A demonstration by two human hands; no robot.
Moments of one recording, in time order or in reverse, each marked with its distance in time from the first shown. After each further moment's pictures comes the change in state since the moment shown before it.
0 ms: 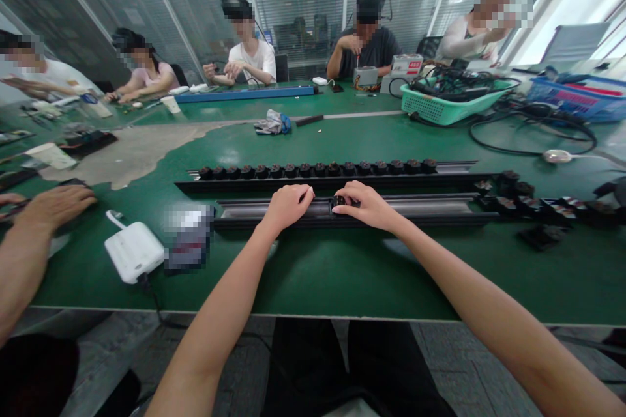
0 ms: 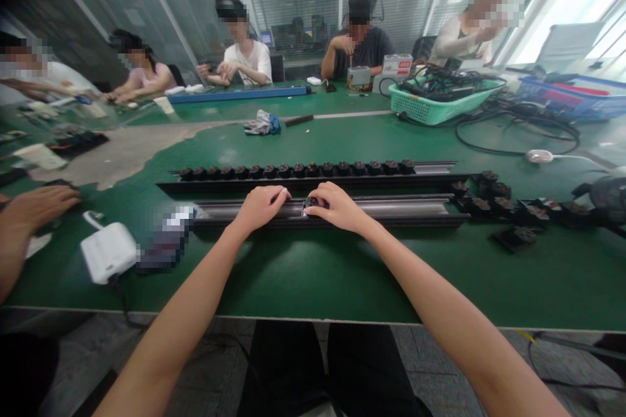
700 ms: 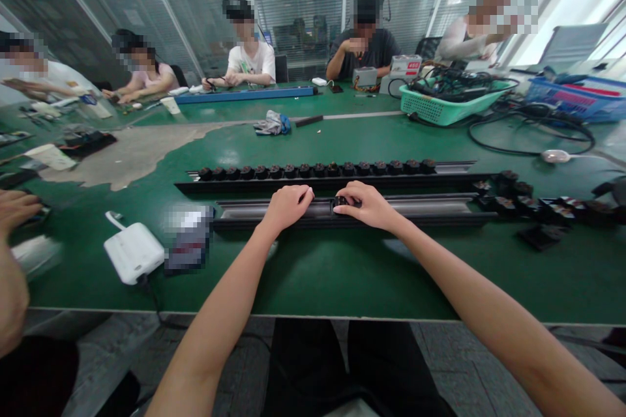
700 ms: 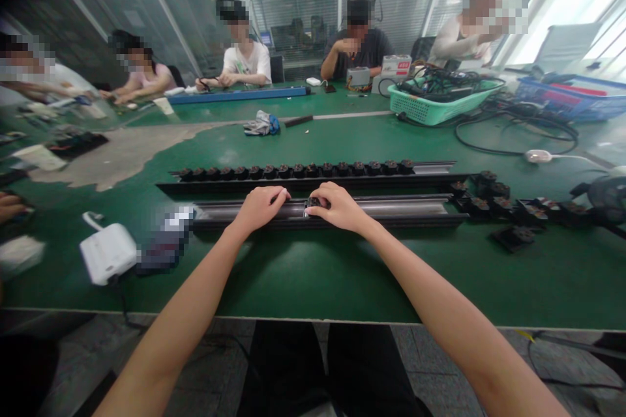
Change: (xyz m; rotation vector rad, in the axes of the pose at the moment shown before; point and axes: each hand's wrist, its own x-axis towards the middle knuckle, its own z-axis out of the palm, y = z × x) left_hand 0.000 0.000 0.000 0.009 -0.002 -0.002; right_hand -0.001 0.001 -0.002 -0.001 0.035 0.014
